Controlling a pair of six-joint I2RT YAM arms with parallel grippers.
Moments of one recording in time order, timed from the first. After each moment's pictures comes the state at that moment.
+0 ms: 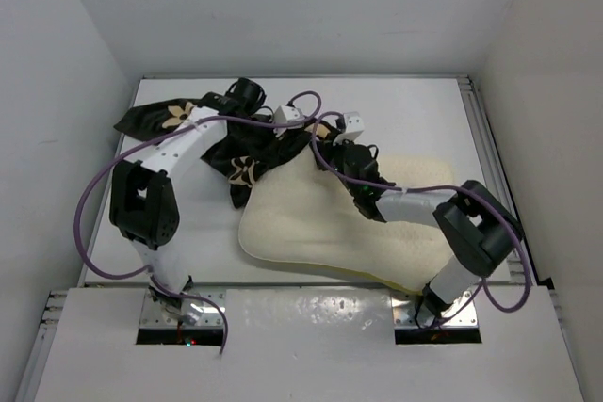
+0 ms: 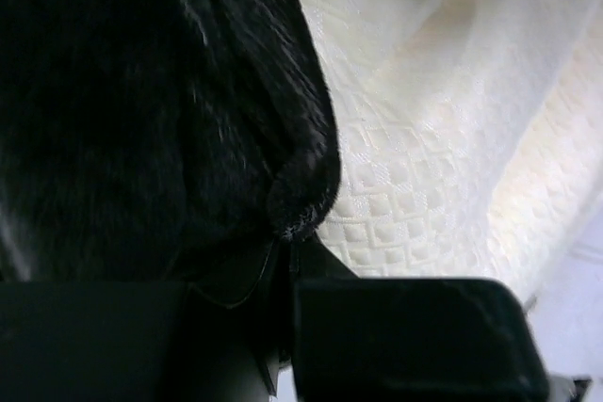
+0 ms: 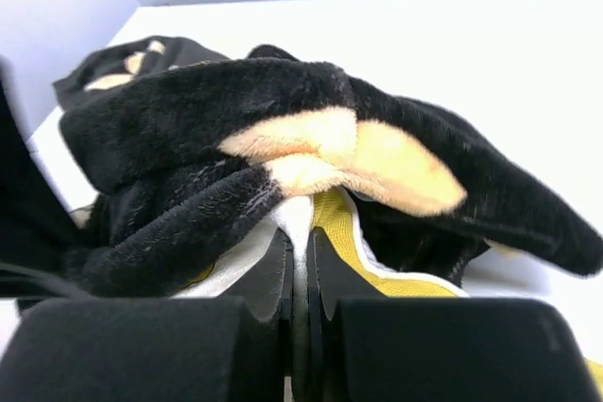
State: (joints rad) left arm -0.38 1.78 1.55 -0.92 0.58 0.72; right arm 0.65 1.65 0.70 0.83 0.21 0.35
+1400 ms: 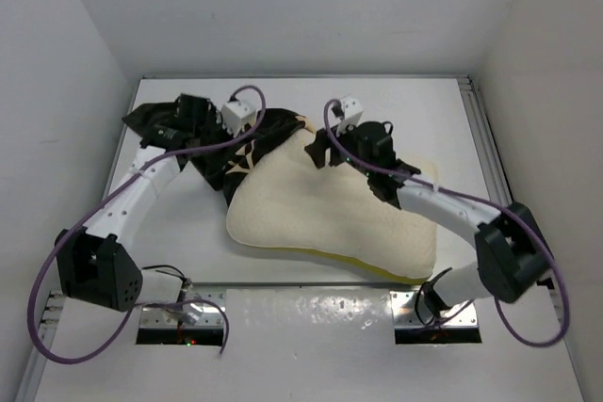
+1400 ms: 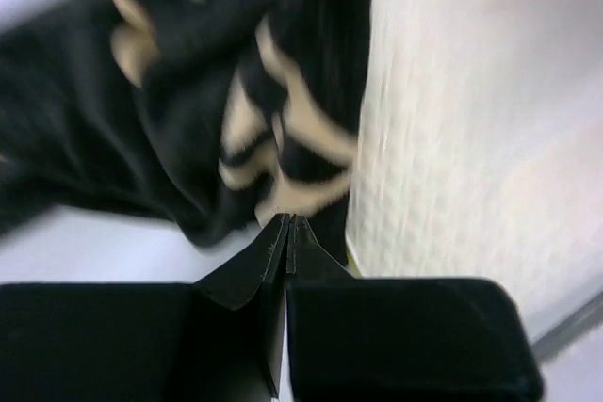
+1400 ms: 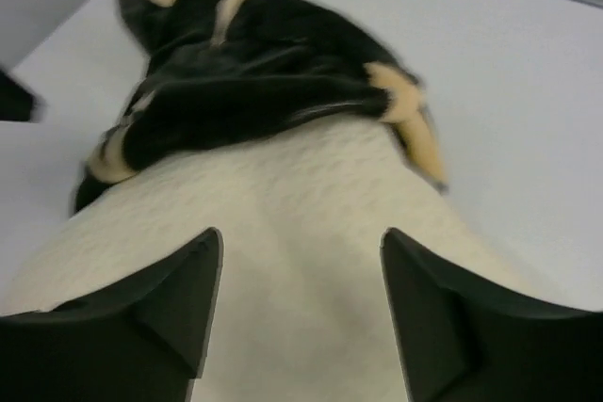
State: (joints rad) left arm -0.22 1.34 1.22 -0.72 0.31 0.48; right arm 0.58 1.47 0.86 0.35 -0.07 0.19
